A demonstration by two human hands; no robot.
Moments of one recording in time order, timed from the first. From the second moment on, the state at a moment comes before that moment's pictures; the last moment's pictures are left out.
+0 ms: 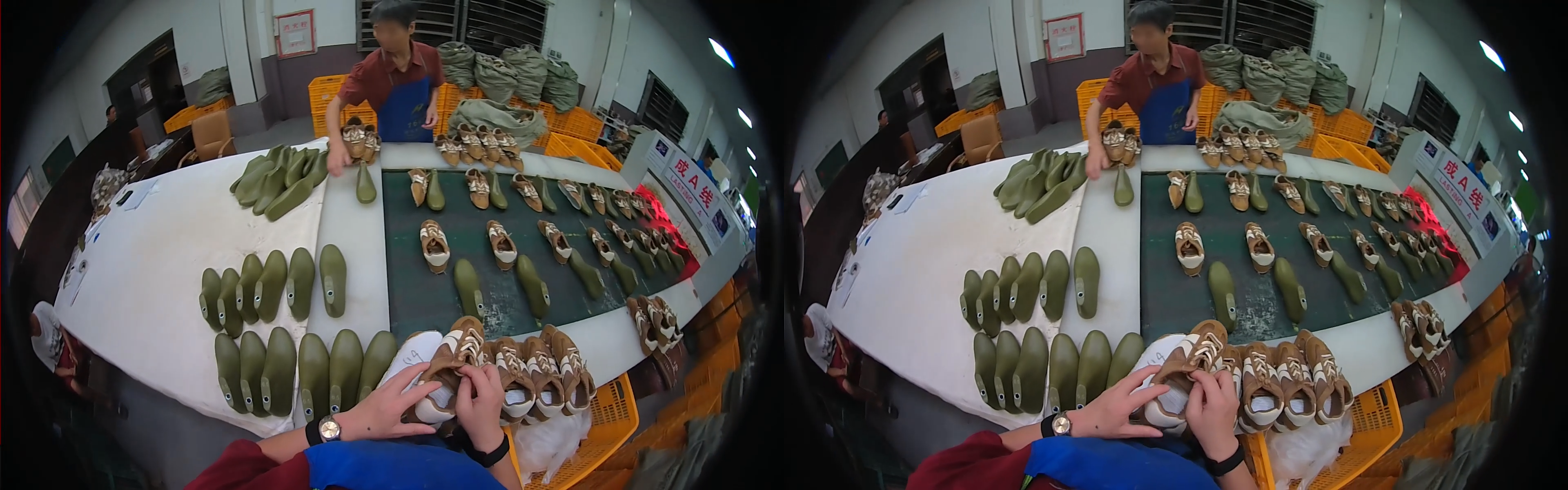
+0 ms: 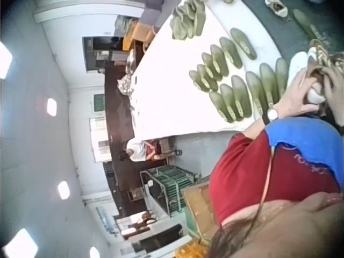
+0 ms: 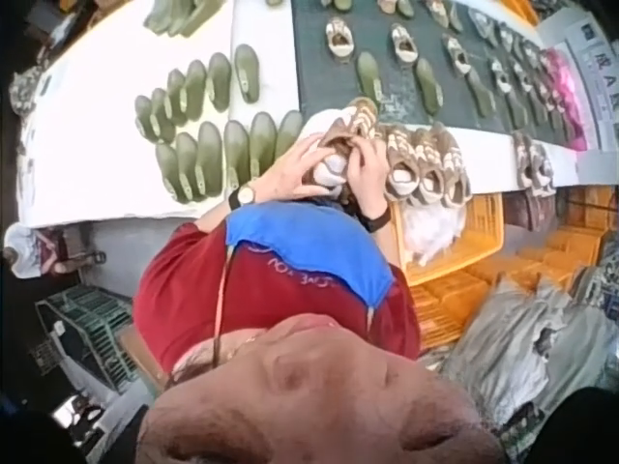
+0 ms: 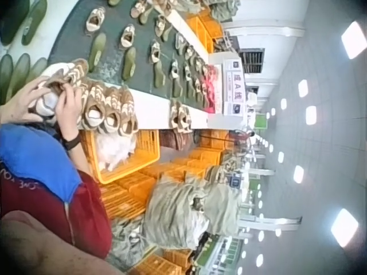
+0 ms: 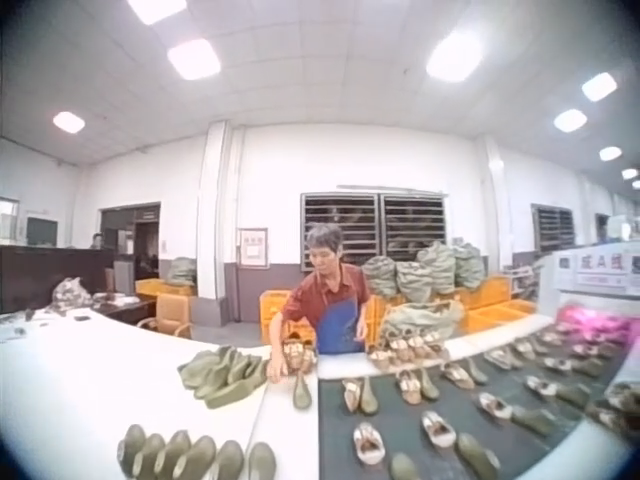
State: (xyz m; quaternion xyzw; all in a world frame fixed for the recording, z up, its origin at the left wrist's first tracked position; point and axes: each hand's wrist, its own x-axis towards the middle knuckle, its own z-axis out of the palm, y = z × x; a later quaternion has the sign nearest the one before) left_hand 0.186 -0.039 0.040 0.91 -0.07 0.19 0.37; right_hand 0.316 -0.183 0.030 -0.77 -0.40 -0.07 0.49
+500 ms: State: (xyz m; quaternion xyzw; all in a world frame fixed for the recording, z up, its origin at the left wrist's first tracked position) left_hand 0.172 0.006 0.035 0.88 0.14 0.27 0.35; right_hand 0.336 -0.275 0.009 -0.73 -0.61 0.25 0.21
